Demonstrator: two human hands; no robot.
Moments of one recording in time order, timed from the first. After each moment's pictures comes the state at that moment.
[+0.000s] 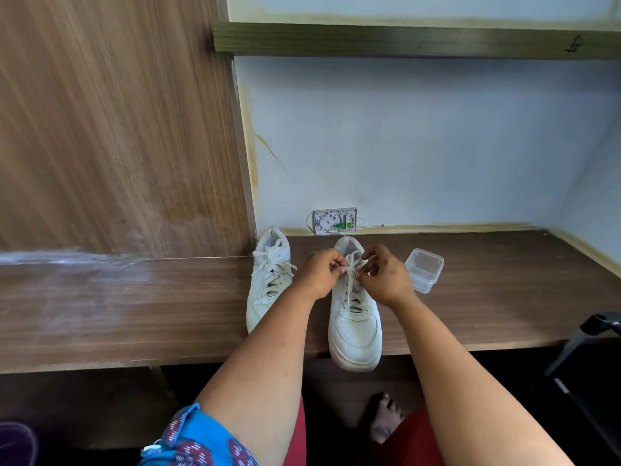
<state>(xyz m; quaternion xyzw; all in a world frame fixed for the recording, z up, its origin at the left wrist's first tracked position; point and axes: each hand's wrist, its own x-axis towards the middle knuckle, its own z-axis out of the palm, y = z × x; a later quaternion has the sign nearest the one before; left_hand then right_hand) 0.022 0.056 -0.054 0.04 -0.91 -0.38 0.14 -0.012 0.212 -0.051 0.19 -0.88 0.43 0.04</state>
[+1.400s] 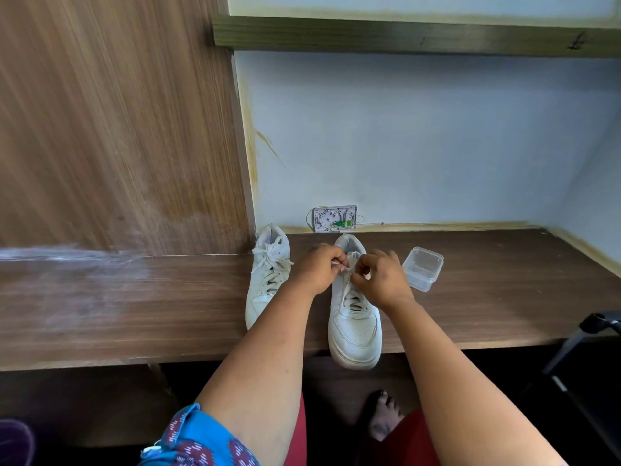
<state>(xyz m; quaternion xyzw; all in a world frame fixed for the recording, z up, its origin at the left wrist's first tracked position) 0.029 0.051 -0.042 0.00 -0.94 -0.29 0.16 -0.009 0.208 -0.059 0.25 -0.91 0.31 0.10</state>
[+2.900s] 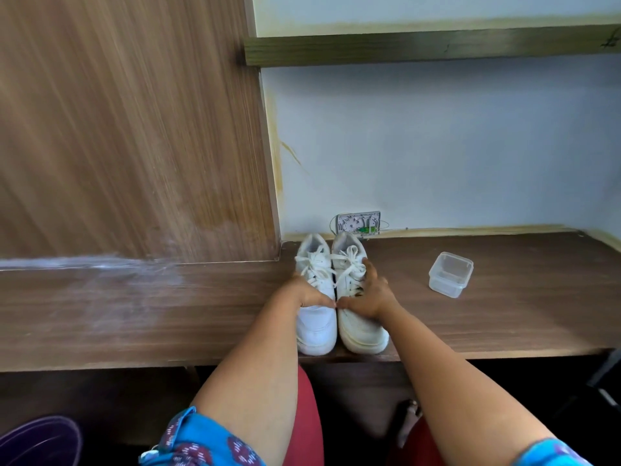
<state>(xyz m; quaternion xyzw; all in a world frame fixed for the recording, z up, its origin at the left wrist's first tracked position) 0.059 -0.011 -0.058 0.29 -0.87 -0.38 -0.10 0.008 0.152 -0.071 0.12 -0.91 0.36 -0.16</state>
